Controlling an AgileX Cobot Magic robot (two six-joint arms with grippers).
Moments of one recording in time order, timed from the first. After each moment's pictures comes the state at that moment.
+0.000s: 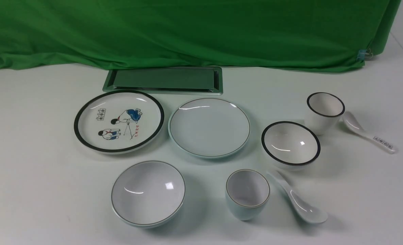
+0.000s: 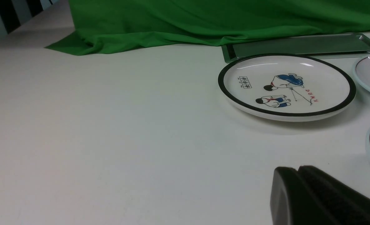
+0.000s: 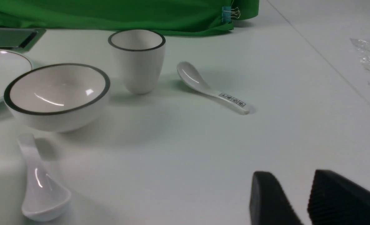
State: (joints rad) right arm -0.05 0.00 0.01 -0.01 0.22 0.02; left arm 0.08 0.00 0.01 -0.03 0.23 0.11
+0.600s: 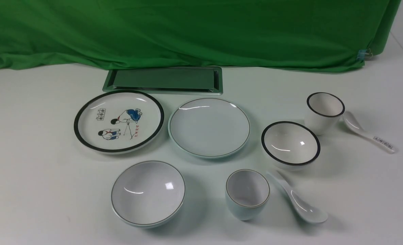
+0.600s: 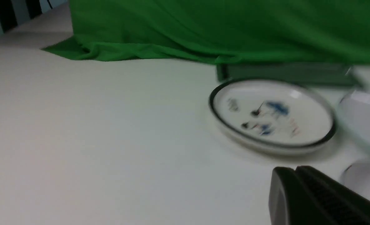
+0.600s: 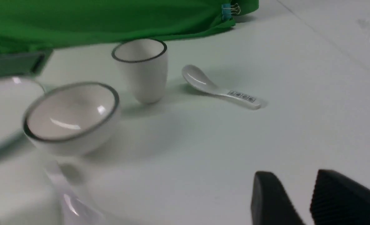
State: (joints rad) right arm -0.05 0.00 0.01 0.08 0.22 0.24; left arm 0.08 0.00 0.01 -0.24 0.14 -0.08
